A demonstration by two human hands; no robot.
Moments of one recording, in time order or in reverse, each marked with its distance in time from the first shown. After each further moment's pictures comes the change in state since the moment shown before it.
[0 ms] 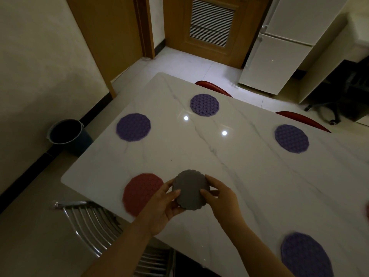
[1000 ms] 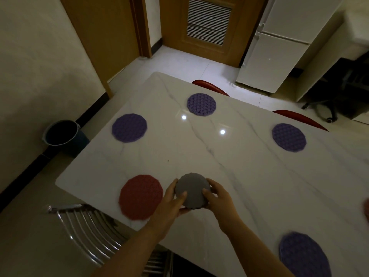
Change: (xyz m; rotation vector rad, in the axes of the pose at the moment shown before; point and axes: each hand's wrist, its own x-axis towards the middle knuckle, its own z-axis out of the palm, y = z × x) left_hand 0.006 -0.023 0.018 0.407 0.053 0.126; right_hand 0.011 0.020 0.007 0.401 -0.034 0.244
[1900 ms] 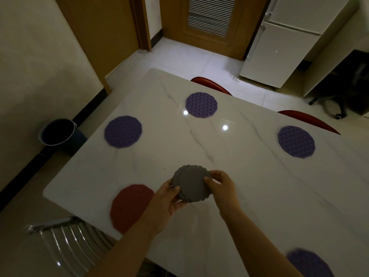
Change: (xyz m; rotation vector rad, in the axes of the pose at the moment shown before) left_hand 0.061 0.019 -0.005 -0.309 -0.011 -0.053; right_hand 0.070 -0.026 -0.010 -0.017 0.154 -0.046
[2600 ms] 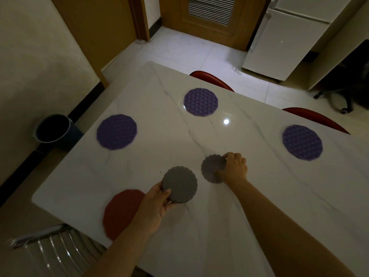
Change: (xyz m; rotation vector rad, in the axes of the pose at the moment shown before) left_hand 0.025 0.003 -0.011 -0.035 0.144 -0.025; right_hand 0.122 0.011 -0.024 -1.020 0.013 -0.045
